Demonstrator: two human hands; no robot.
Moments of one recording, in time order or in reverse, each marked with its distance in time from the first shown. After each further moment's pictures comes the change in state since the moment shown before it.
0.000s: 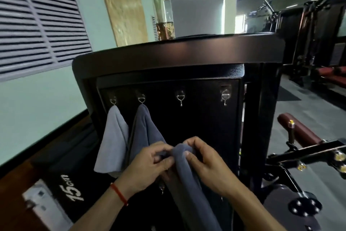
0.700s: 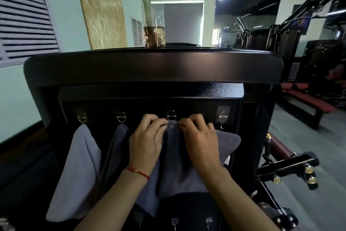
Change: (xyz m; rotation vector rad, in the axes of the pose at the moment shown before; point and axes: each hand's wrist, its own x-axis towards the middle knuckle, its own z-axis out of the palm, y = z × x) left_hand 0.157 -0.032 -0.002 0.608 0.600 0.496; right_hand 0.134 0.044 -0.031 -1.105 0.554 -0.204
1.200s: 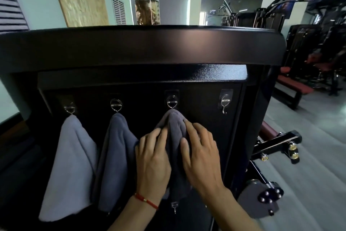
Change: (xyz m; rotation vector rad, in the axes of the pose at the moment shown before) left_hand -0.082 0.002 0.011 0.173 -0.093 -0.026; right_hand -0.070 -0.026 0.006 0.108 -0.100 0.253
